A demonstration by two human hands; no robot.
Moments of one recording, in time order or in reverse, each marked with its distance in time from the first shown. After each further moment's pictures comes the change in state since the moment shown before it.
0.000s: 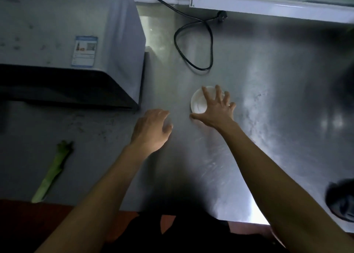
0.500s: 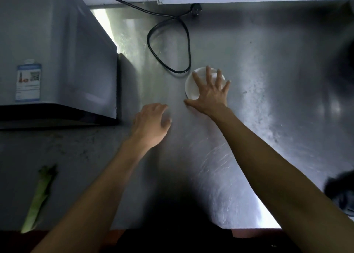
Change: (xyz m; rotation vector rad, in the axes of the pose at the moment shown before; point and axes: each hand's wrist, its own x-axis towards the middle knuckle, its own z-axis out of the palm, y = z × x) left_hand 0.074 0.049 0.010 0.071 -0.071 0.062; right_hand 0.061 0.044 -0.020 -0.062 0.104 -0.023
